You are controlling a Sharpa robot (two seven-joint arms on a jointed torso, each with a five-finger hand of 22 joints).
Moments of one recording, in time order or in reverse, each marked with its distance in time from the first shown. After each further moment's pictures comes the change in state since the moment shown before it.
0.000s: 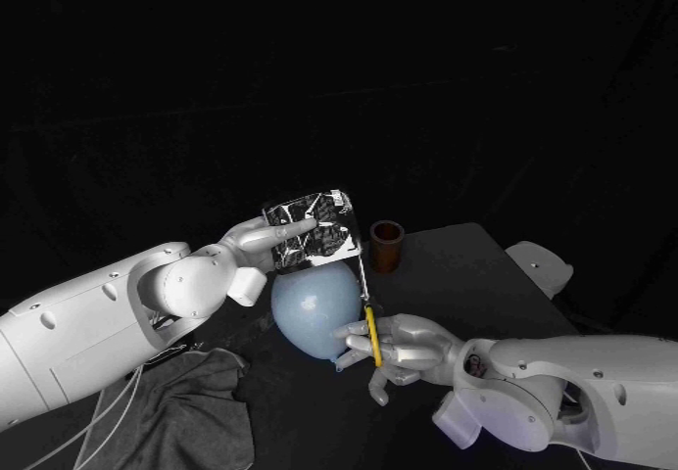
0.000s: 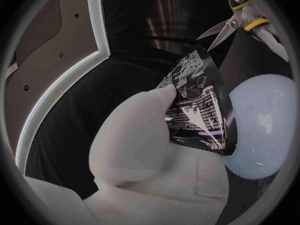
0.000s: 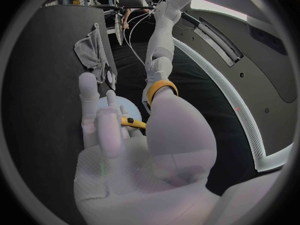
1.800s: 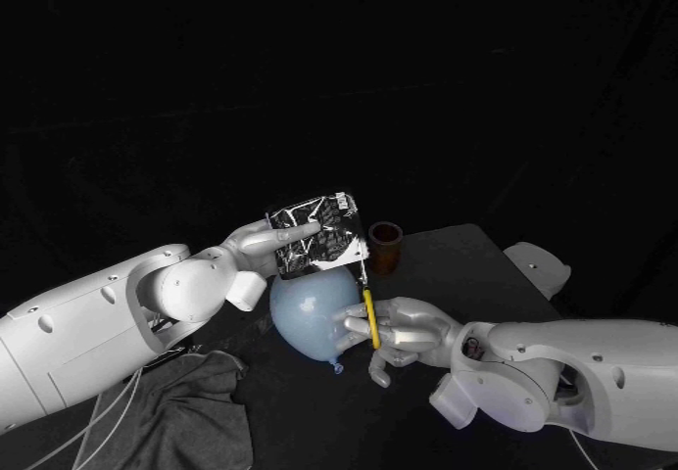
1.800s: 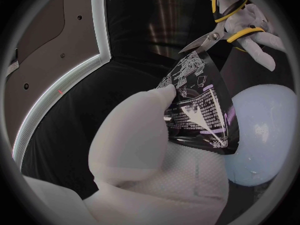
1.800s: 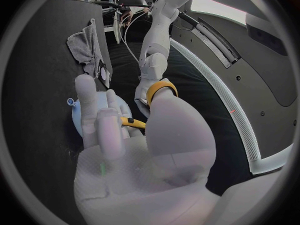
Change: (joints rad) left arm 0.001 0.001 0.000 0.009 -0.004 0.050 -0.015; left_hand -0.018 -0.007 0.014 -0.014 0.000 -0.002 -0.002 0.002 0.000 -0.001 0.001 0.000 0.000 0.000 0.000 0.000 0.002 0.003 0.011 -0.004 0.004 0.000; right arm 0.054 -0.004 0.008 -0.004 -0.002 0.004 -0.001; right_hand 0.003 0.016 -0.031 0.003 0.000 -0.001 0.001 0.019 0.007 0.014 0.005 0.008 -0.013 0.016 -0.005 0.027 0.040 -0.016 0.037 -0.002 0.084 0.033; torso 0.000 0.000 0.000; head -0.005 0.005
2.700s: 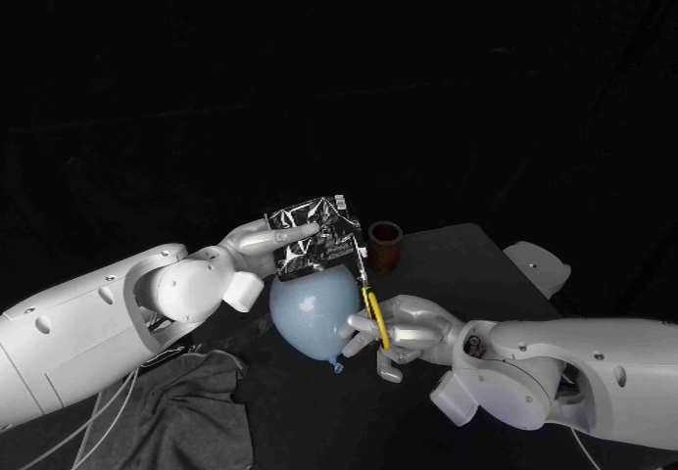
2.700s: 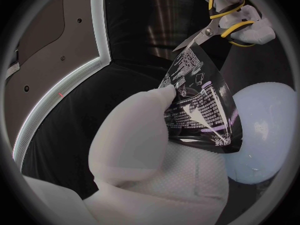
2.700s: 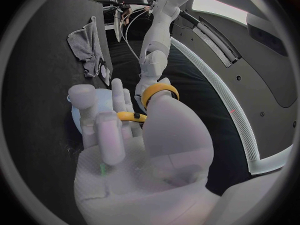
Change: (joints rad) left arm 0.000 -0.005 0.000 -0.003 -0.025 0.024 0.000; left_hand 0.002 0.002 0.000 0.000 -0.001 0.002 0.002 0.002 0.017 -0.001 0.001 0.000 0.000 0.000 0.000 0.000 0.001 -0.002 0.000 0.000 0.000 0.000; right arm 0.001 -0.006 0.000 -0.001 0.002 -0.012 0.003; right_hand 0.046 0.099 -0.111 -0.019 0.000 0.394 0.062 0.143 0.084 0.257 -0.065 0.084 0.038 0.004 -0.033 0.023 0.057 -0.023 0.080 -0.038 0.183 0.088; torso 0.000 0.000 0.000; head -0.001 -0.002
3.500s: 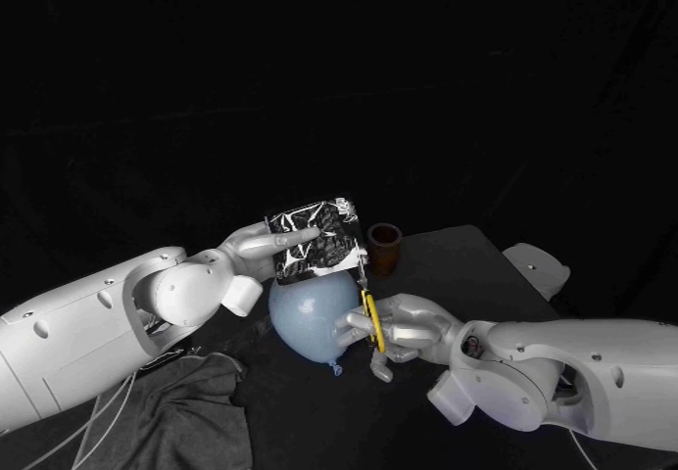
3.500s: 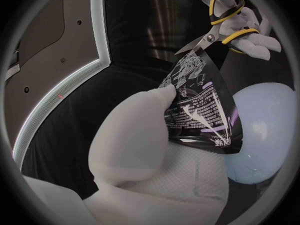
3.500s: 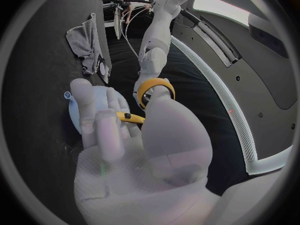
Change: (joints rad) left arm 0.000 -0.003 -0.001 0.003 -0.015 0.014 -0.001; left_hand 0.000 0.000 0.005 -0.001 0.001 0.000 0.000 -0.001 0.000 0.000 0.000 0.000 0.000 0.000 0.000 0.000 0.000 -0.002 0.000 0.000 0.000 0.000; right arm 0.001 0.005 0.003 0.001 0.003 -0.030 0.011; right_hand -0.013 -0.025 -0.022 0.018 0.000 -0.169 0.023 -0.129 -0.070 -0.243 0.070 -0.101 -0.042 -0.009 0.056 -0.012 -0.089 0.017 -0.096 0.063 -0.100 -0.069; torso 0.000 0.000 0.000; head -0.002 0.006
